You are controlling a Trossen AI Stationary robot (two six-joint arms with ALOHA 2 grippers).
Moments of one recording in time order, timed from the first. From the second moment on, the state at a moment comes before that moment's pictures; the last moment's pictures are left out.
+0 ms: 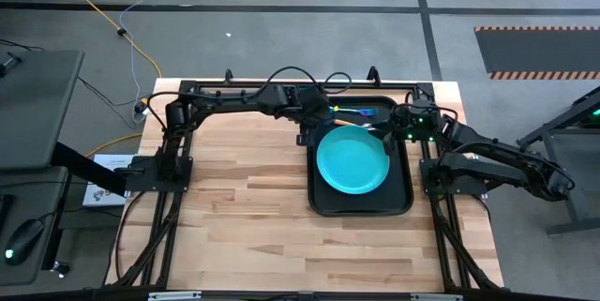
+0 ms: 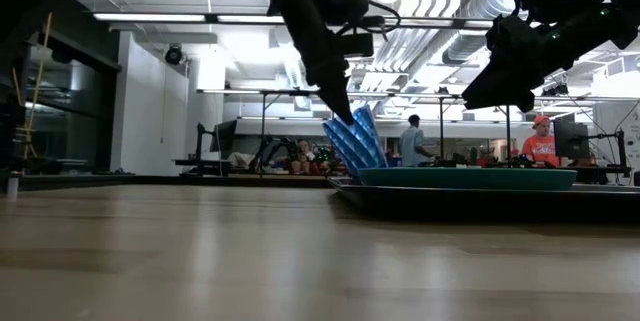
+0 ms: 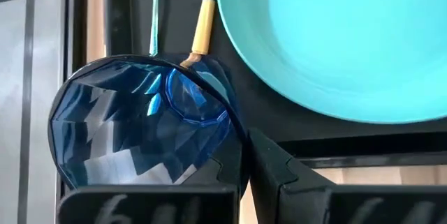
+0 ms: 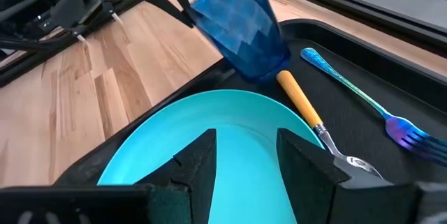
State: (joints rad) left arm 0.28 2.04 1.72 -0.71 -0.09 0.43; right arm -0.57 0.67 0.37 -0.20 -0.23 0.25
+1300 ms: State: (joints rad) left arm 0.28 2.06 1.71 -0.66 -0.17 0.46; right arm -0.57 0.67 0.37 -0.19 -0.23 0.26
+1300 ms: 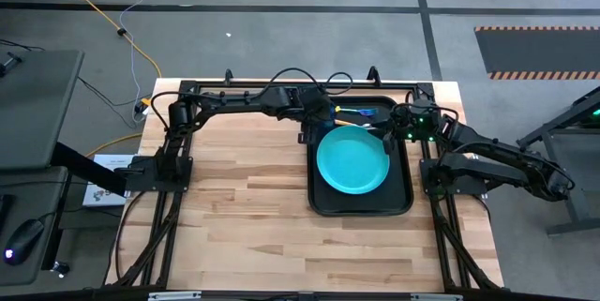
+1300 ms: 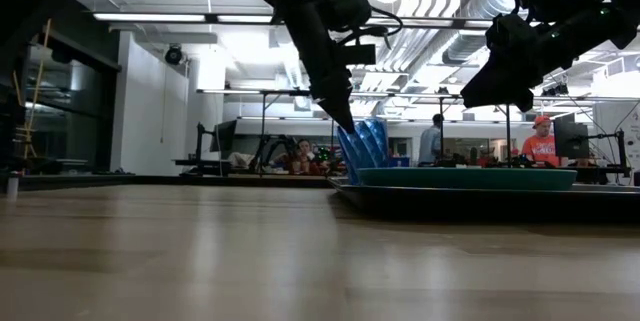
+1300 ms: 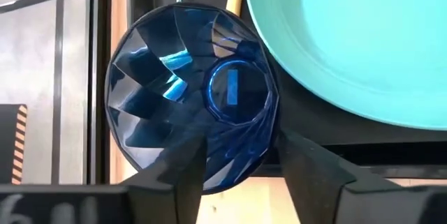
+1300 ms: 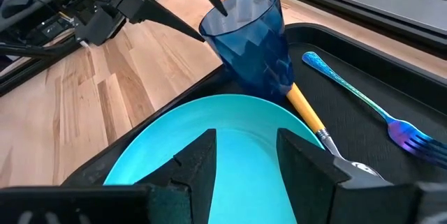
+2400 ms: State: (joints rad) left arm 0.27 1.99 1.71 -0.58 -0.19 0.51; right arm -0.58 0.67 0.37 -0.10 -0.23 0.29
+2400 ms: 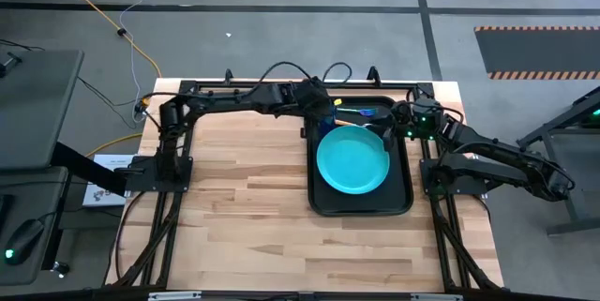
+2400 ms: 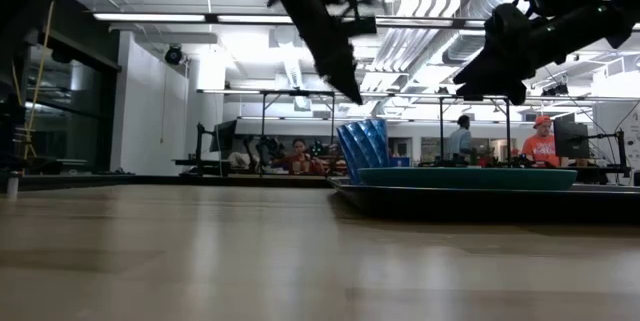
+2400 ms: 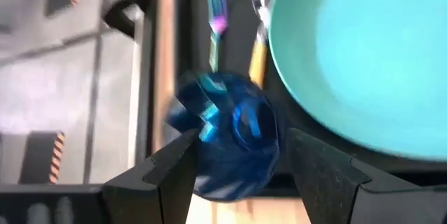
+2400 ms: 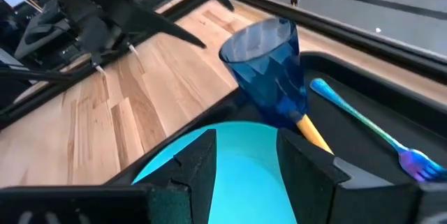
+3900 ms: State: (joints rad) left arm 0.34 1.09 0.78 0.12 0.06 -0.01; right arm -0.38 1.51 0.98 -0.25 0.31 0.76
